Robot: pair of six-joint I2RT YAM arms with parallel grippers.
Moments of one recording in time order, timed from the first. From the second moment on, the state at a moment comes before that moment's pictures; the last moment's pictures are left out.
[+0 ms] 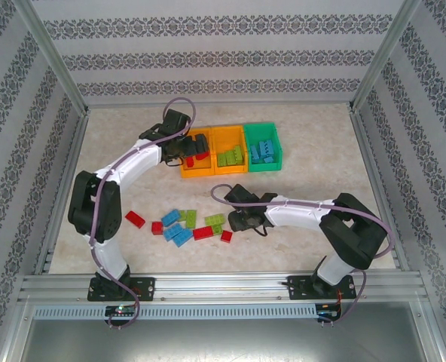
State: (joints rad) left arm -0.35 1.79 1.42 -0.55 0.03 -0.59; right arm 0.86 1.61 0.81 -0.42 0.08 0.50
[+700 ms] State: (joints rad) left arm -0.35 1.53 1.17 -0.55 -0.16 -0.56; right arm 0.83 1.68 1.08 -0.27 -0.05 0.47
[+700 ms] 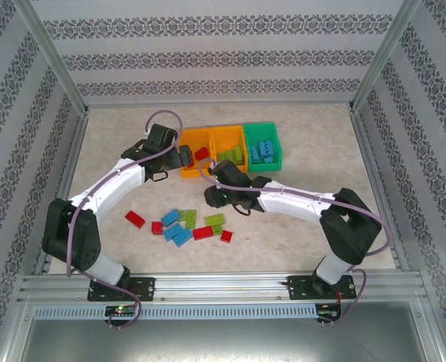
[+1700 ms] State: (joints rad) left arm -0.35 1.27 0.86 -0.93 -0.27 -0.84; right arm 0.64 2.13 1.63 -0.29 -0.25 0.70
